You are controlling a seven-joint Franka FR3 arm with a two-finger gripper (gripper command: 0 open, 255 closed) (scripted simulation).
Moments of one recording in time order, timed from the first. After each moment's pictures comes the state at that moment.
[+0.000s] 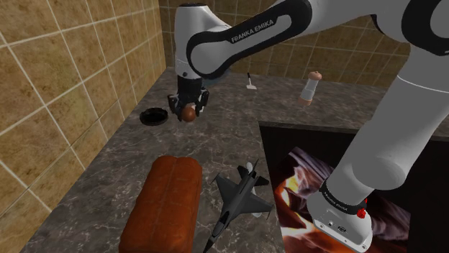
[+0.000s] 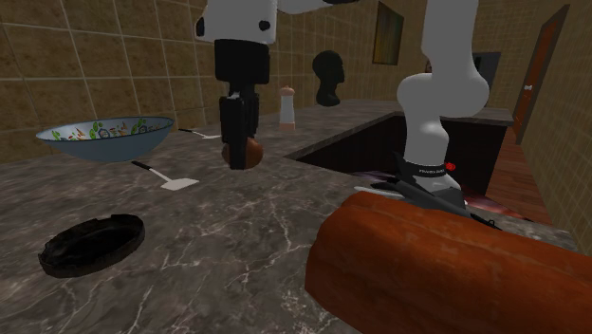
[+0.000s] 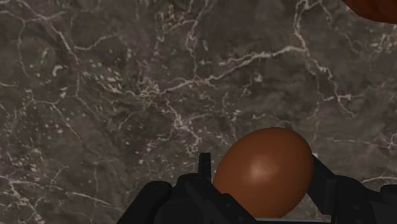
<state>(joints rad) 0.12 0.05 0.33 -2.05 -0.04 2.18 0.65</state>
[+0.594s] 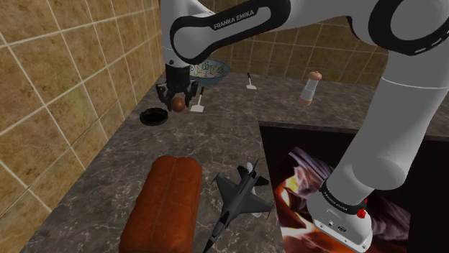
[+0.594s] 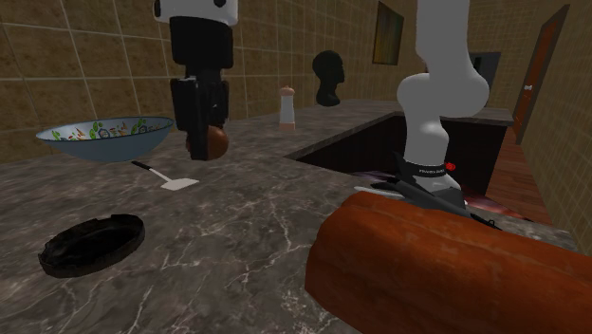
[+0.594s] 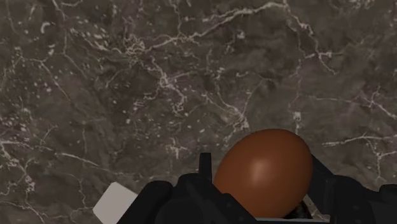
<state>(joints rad) 0.12 0.19 0.32 -1.82 -0.08 2.08 0.66</state>
